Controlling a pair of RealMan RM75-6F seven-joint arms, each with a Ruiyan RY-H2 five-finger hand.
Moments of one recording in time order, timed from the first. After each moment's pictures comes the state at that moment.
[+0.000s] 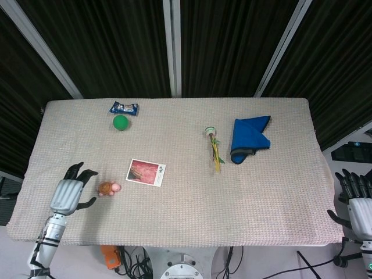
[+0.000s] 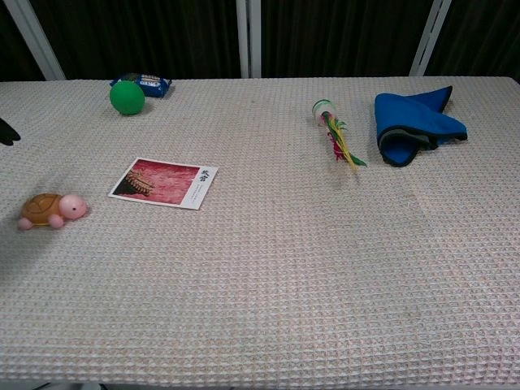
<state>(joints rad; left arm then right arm) -0.27 -1.38 -0.07 -1.54 1.43 1.26 0.17 0.02 -1.19 0.03 -1.31 -1.55 1.55 0.13</state>
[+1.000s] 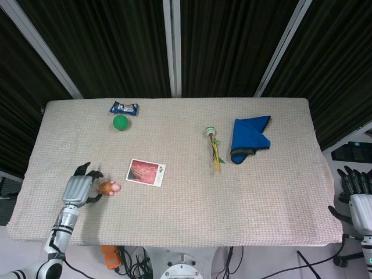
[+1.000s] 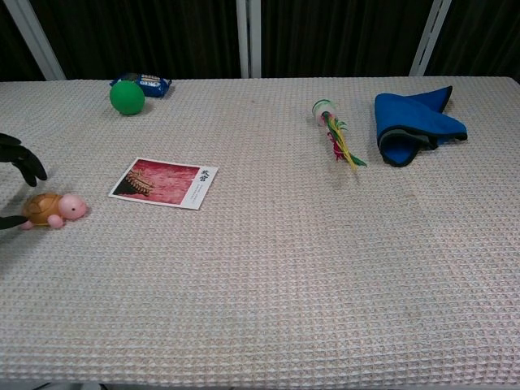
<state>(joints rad) -0.35 -1.50 -0.10 -1.42 1.25 1.13 0.23 0.03 -1.20 0.05 -1.29 -1.52 1.51 0.14</state>
